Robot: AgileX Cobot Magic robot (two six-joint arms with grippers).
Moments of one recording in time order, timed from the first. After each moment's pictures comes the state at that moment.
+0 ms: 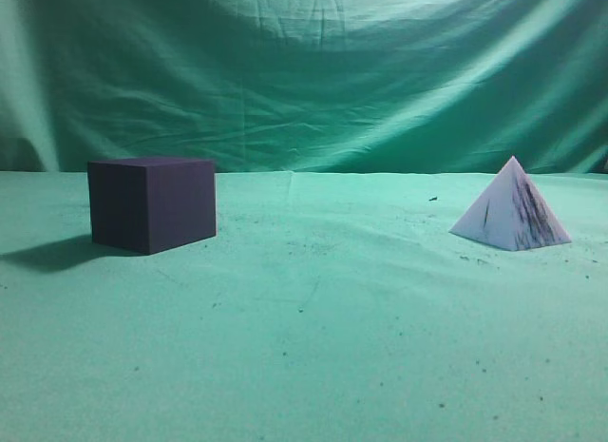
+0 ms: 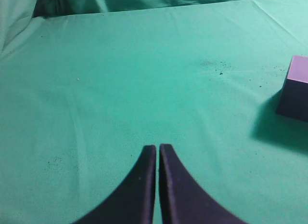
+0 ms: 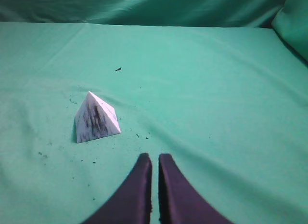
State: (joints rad) left arm 0.00 -0.02 0.02 -0.02 0.35 0.08; right arm 0.11 -0.01 0.03 0.20 0.37 -0.21
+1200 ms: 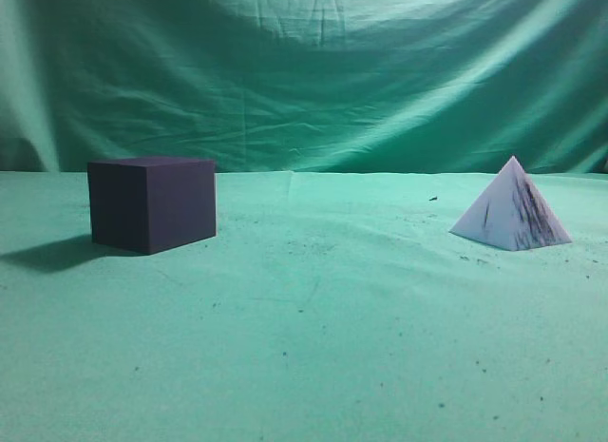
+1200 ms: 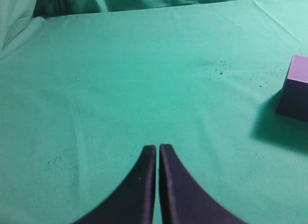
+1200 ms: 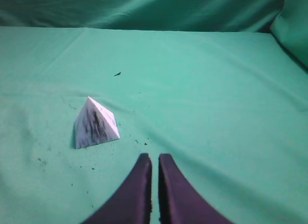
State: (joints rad) left arm 0.00 -0.02 0.02 -0.02 0.35 0.08; right arm 0.11 -0.01 0.03 0.20 0.35 -0.21
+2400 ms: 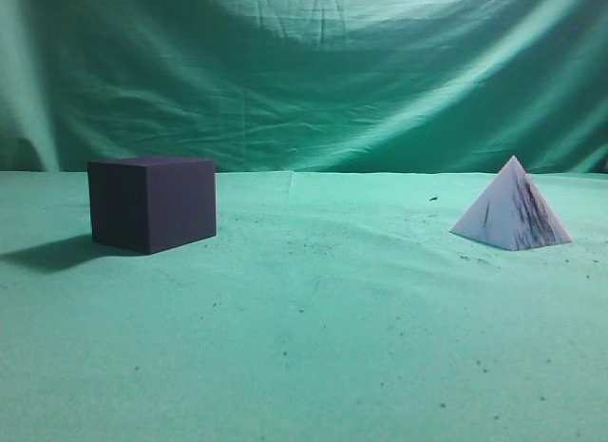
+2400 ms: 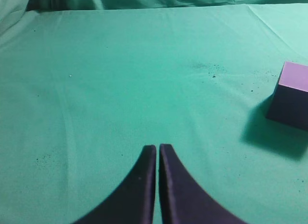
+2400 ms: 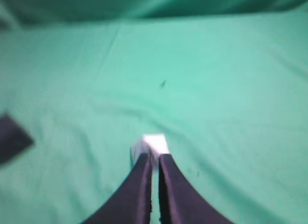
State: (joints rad) left arm 0.00 -0.02 0.02 -0.07 0.35 0.08; right arm 0.14 0.64 -0.54 0.42 0.58 -0.34
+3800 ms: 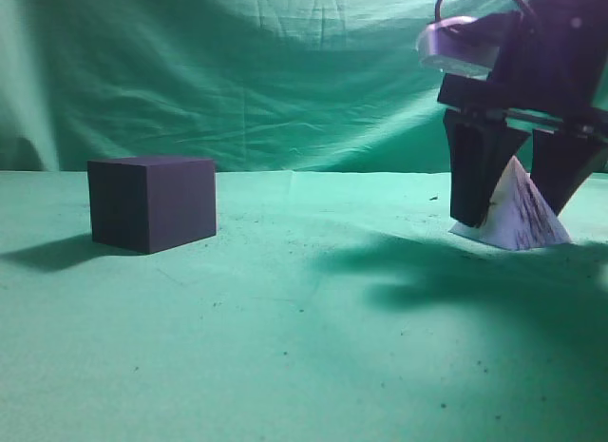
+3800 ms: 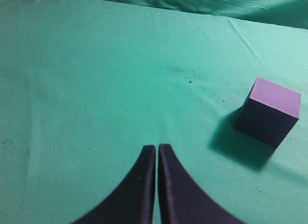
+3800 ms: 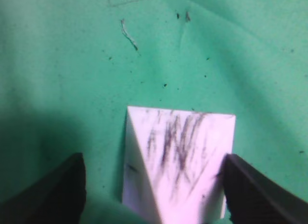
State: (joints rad) left arm 0.00 -0.02 0.02 -0.24 0.36 0.08; right arm 0.32 1.86 -1.15 0.28 0.77 -0.42
